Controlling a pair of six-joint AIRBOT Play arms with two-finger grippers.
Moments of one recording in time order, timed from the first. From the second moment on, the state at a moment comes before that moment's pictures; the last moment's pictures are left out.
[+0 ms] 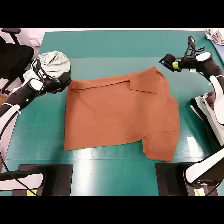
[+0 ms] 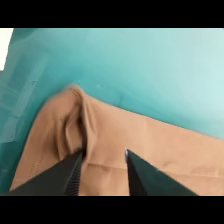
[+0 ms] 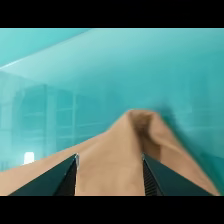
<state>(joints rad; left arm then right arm) -0.07 -1.40 1.00 0.94 -0.33 -1.70 -0.16 -1.85 1.68 -0.79 0.81 1.32</state>
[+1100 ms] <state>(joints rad) -0.01 -0.88 0.67 1.24 -1.27 -1.57 -0.53 -1.09 0.86 -1.00 1.42 1.27</state>
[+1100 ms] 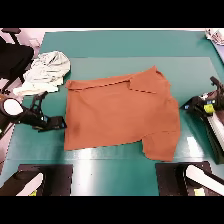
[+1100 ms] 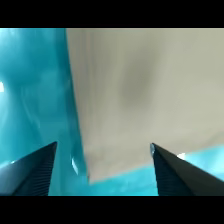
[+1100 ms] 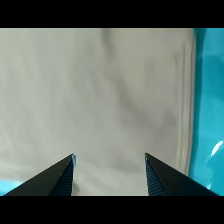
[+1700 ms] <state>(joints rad) -0.01 -0.87 0.48 1.14 -1.20 -1.46 -0.49 -0.64 0.57 -1.03 1.41 1.40</state>
